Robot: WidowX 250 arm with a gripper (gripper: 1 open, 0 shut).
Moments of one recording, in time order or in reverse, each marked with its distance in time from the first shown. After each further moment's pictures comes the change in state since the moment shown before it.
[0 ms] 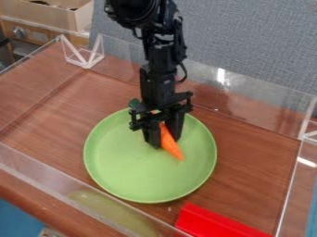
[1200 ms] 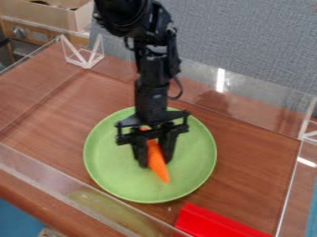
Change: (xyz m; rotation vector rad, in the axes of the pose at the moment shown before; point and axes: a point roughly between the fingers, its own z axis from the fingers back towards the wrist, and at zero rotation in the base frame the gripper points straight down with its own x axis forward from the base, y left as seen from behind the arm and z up) arm -0.013 0.029 -0.001 0.039 0.050 -0.151
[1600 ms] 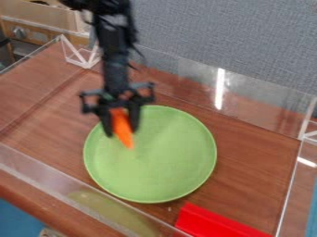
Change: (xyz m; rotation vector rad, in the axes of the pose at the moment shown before) arm 0.050 0.038 0.037 -0.085 0.040 -0.047
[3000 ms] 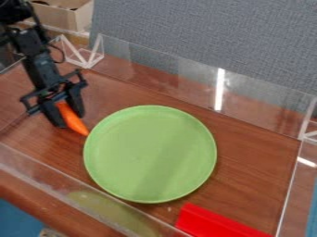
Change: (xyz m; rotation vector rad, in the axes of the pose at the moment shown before) arm 0.065 0.038 -0.008 -0.223 0.087 0.347
